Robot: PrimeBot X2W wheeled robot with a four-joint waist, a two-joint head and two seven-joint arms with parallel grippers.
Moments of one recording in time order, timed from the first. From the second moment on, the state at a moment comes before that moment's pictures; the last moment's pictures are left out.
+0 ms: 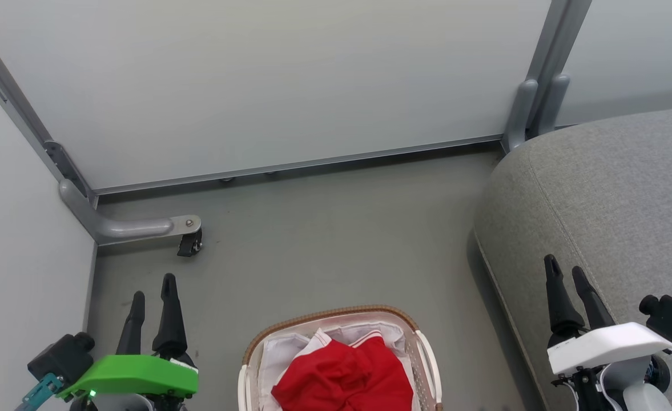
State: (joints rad) left arm -0.01 0.04 -0.04 0.16 -0.76 -0.07 -0.11; right arm -0.05 -0.04 -0.05 0.18 0.70 0.13 -0.11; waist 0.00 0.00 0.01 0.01
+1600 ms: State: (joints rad) left arm 0.05 0.05 -0.10 0.23 -0.32 -0.06 -0.23; right arm -0.01 -0.05 0.00 0.19 0.23 0.13 -0.23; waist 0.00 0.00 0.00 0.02
